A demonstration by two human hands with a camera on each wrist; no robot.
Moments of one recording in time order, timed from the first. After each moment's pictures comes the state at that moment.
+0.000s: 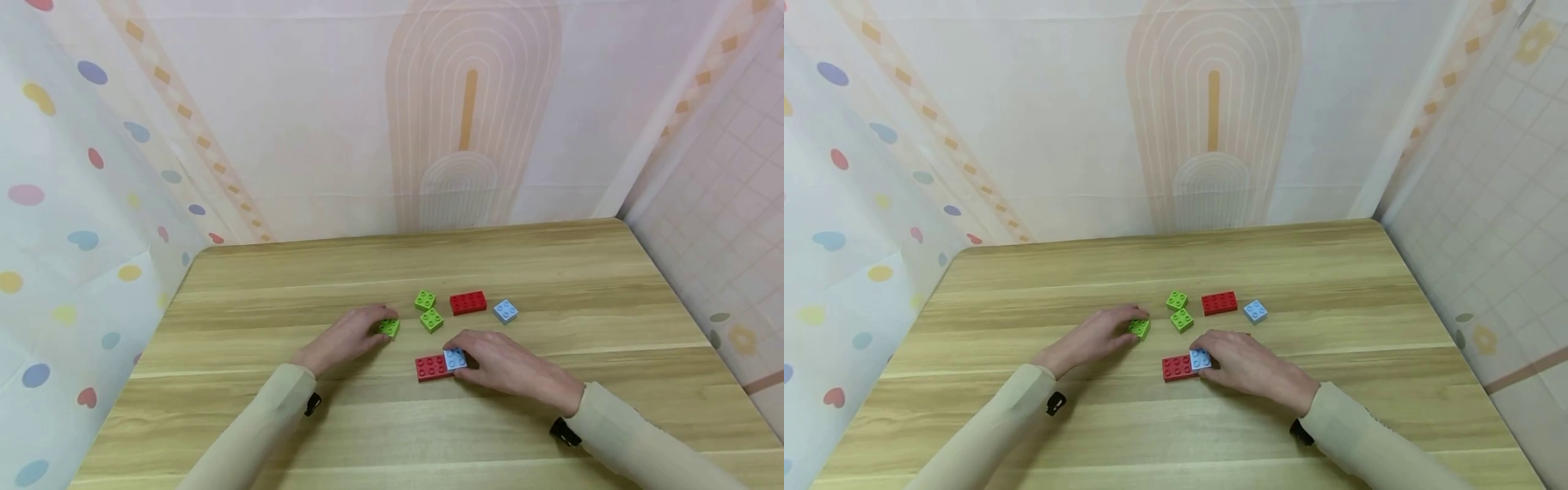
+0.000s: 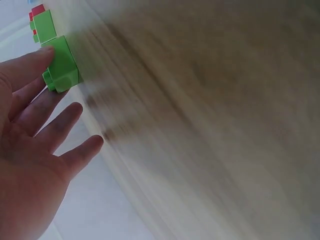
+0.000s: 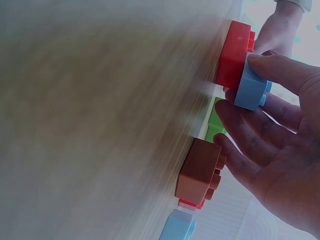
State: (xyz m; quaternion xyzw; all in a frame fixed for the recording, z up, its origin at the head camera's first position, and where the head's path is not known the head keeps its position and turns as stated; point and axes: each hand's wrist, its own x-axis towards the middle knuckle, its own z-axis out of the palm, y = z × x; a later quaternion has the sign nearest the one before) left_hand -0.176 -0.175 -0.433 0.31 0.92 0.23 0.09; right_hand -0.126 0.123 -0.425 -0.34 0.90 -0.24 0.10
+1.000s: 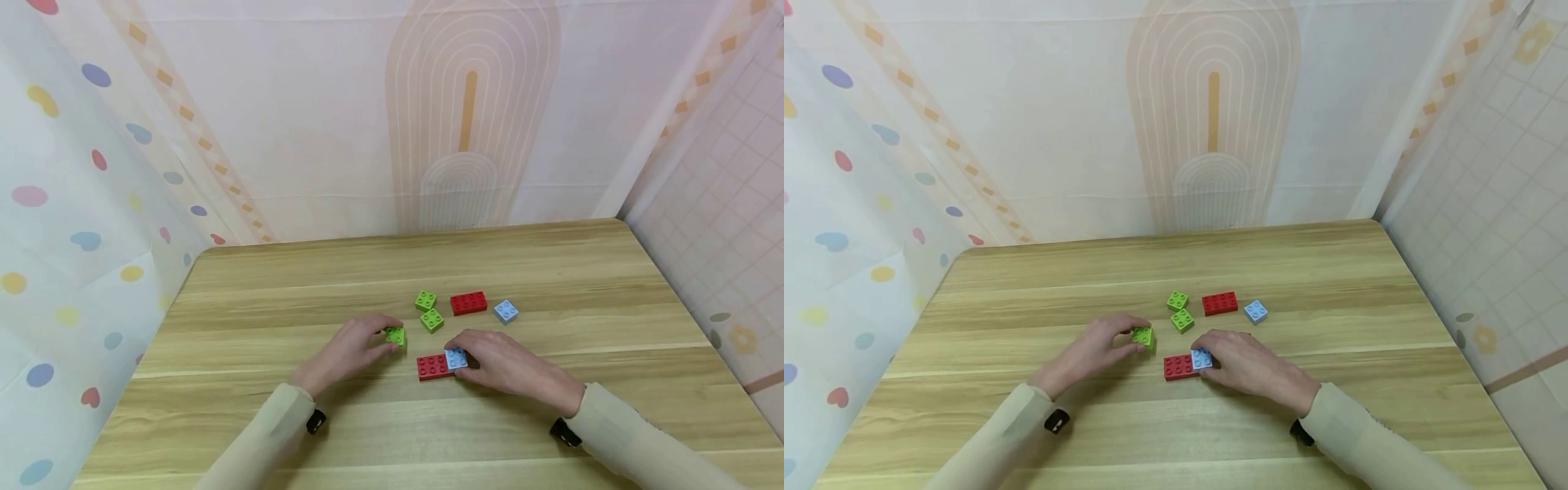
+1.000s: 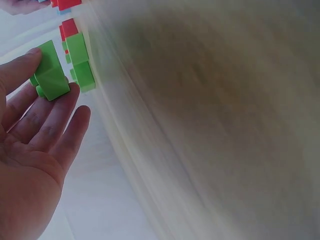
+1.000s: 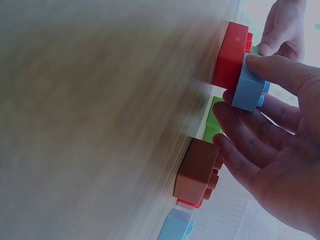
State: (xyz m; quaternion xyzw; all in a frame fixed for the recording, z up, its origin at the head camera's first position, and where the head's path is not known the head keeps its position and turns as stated) left_hand -0.147 -0.167 -0.426 0.31 0.91 0.28 0.04; right_hand -0.125 0.122 -0.424 -0.35 0.90 -0.23 0.09
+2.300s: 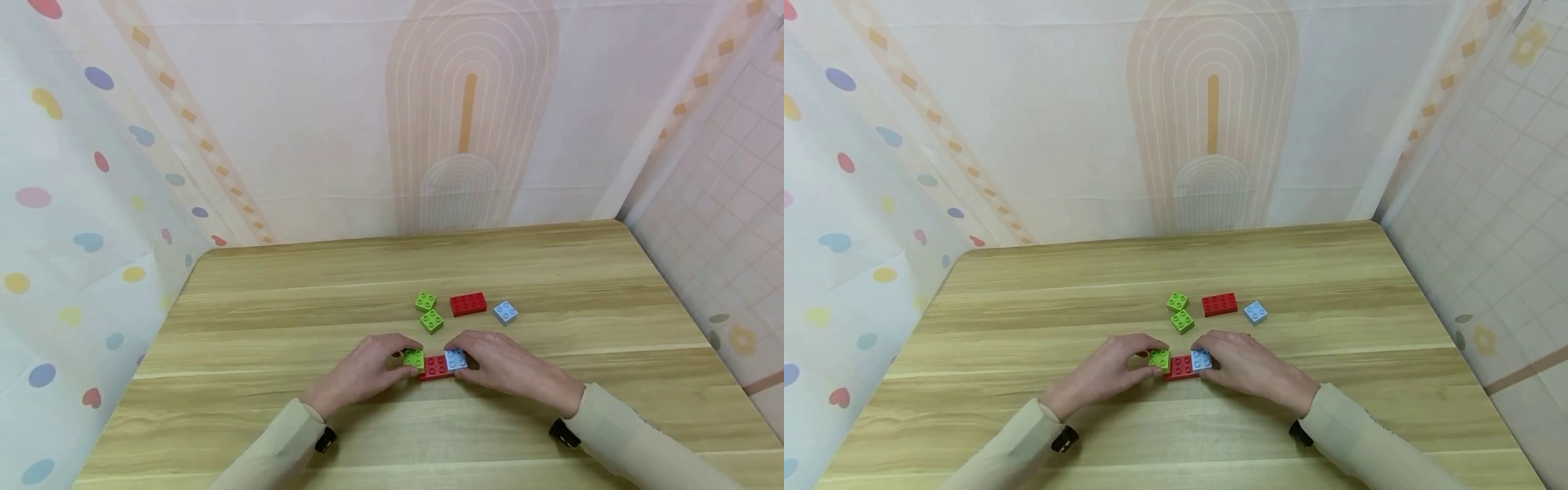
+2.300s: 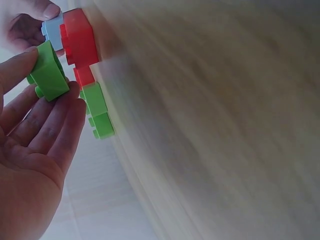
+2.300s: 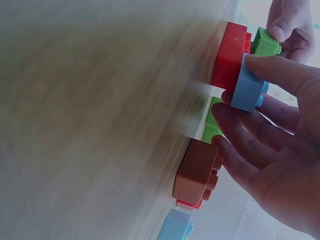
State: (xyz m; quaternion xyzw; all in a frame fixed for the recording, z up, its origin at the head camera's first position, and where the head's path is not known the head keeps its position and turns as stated) left_hand -0.122 -0.140 -0.424 0.34 0.90 0.27 0.07; right_hand -0.126 0.123 -0.424 -0.34 0.90 -0.24 0.09
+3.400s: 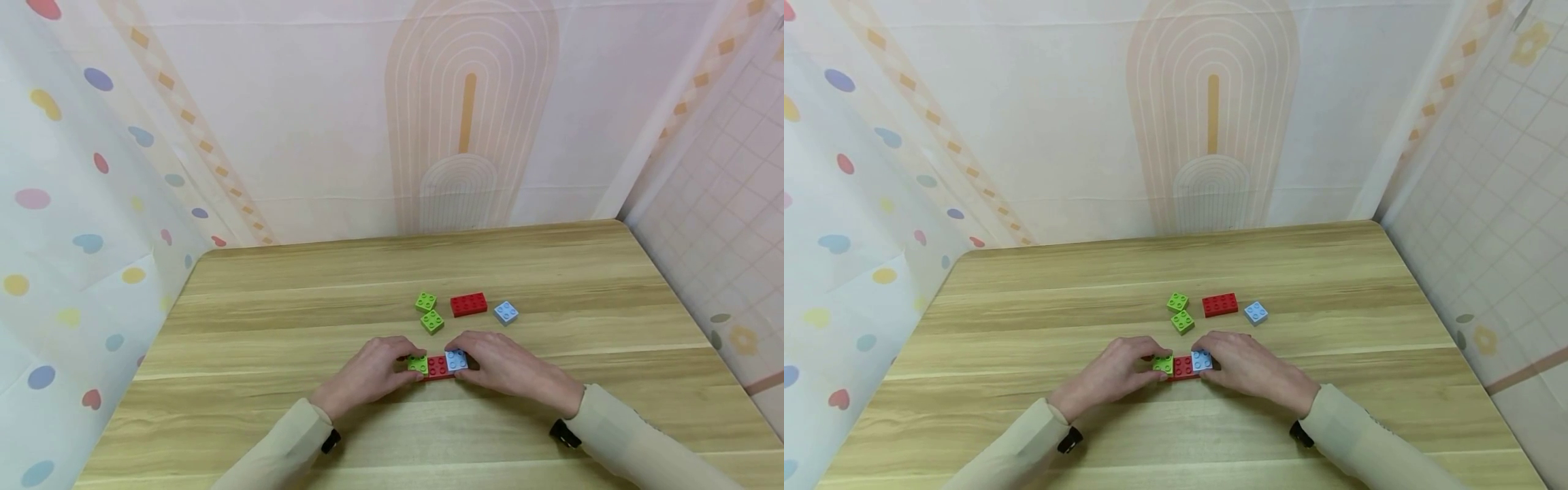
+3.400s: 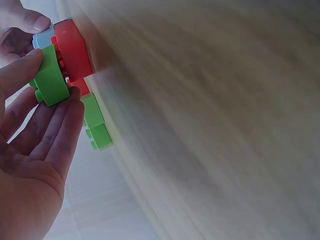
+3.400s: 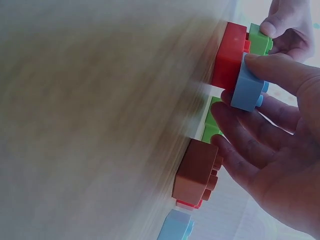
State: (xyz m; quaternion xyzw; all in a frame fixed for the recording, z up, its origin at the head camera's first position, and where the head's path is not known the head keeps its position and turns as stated) left_hand -0.120 -0.133 -0.428 0.35 0.90 0.24 0.05; right_hand -0.126 0.123 -0.425 -0.35 0.90 -0.24 0.09
